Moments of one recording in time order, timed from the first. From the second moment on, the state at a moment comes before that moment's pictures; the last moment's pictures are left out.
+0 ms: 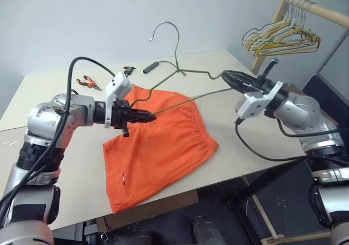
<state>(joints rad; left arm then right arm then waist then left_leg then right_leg) -0.75 0.83 -0.11 -0.03 -0.57 0.90 -1.14 -0.69 -0.81 0.15 0.33 -0.29 -0.80 0.40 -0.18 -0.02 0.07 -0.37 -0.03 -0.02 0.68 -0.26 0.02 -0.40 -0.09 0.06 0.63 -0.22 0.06</state>
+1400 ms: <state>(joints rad) -0.61 0.95 -0.15 -0.14 -0.34 0.53 -1.26 -1.02 -0.72 0.46 0.15 0.13 0.60 1.39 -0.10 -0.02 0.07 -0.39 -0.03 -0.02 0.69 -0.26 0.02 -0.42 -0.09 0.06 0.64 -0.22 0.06</state>
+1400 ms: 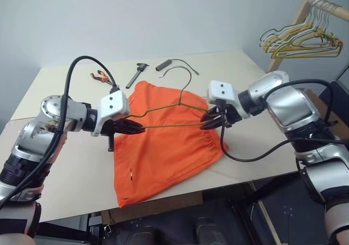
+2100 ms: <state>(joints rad) -0.60 0.91 0.02 0.05 -0.39 0.42 -1.27 -0.61 -0.94 0.14 -0.11 0.31 0.98 1.27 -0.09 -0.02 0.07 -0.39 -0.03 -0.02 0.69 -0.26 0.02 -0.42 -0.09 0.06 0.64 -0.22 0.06</state>
